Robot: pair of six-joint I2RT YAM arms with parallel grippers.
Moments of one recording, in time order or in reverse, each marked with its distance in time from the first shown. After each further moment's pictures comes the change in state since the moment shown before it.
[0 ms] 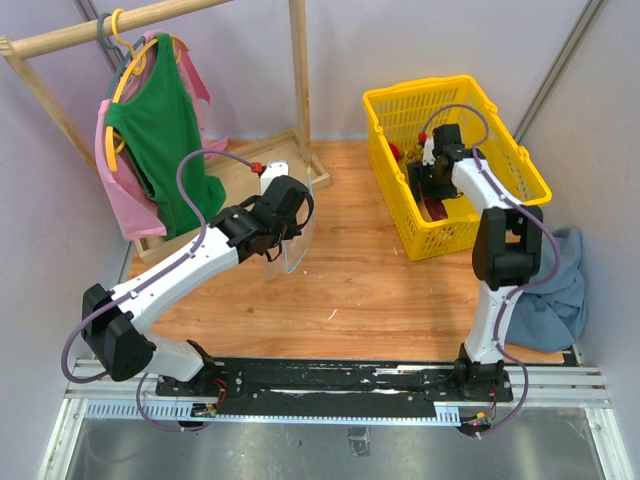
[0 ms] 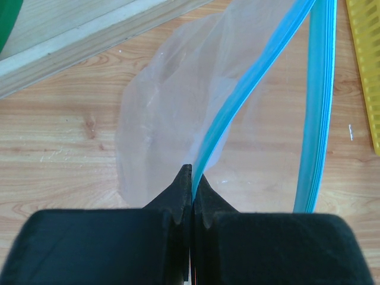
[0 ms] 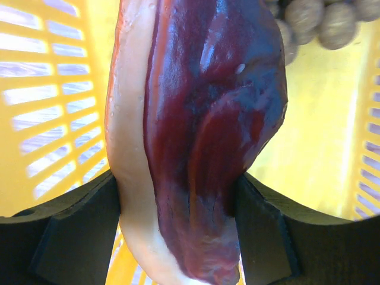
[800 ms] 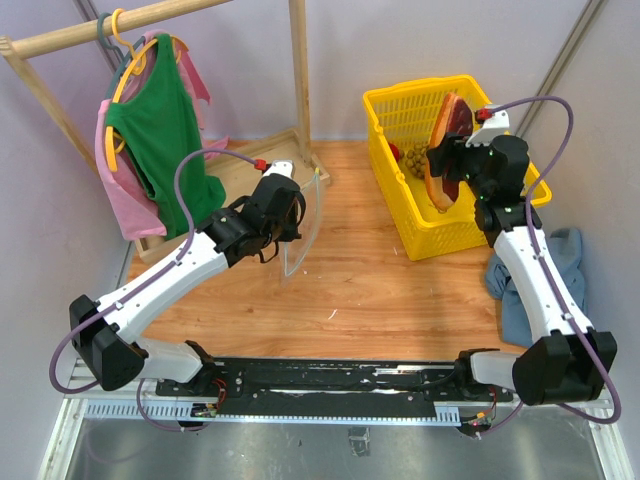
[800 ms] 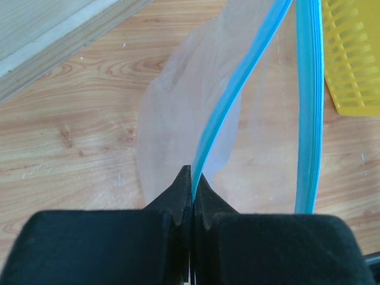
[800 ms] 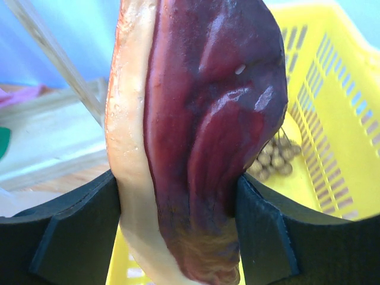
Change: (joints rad) left arm 0.000 -0.065 0.000 0.018 0.154 0.108; right arm 0.000 -0.736 -0.505 0.637 -0.064 0.171
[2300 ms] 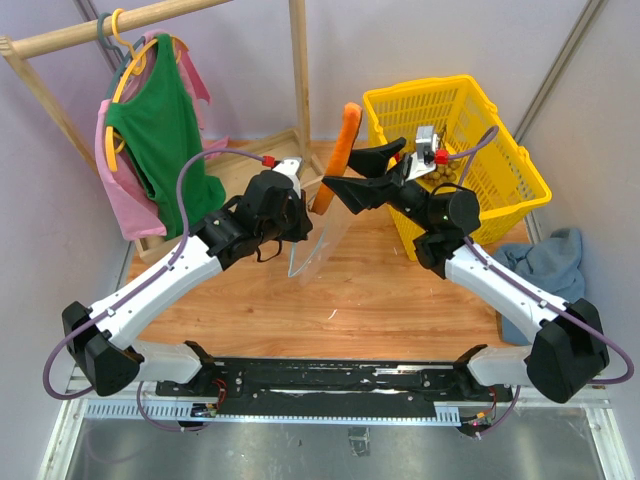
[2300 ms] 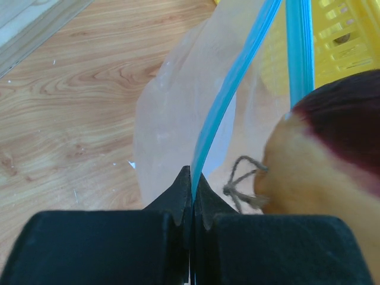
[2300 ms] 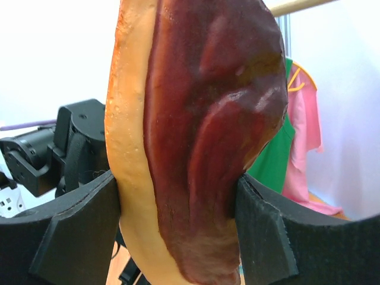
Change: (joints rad) left arm 0.000 -0.044 -0.006 0.089 0.220 0.048; right arm 0.509 0.047 -0.219 1.090 -0.381 0.435
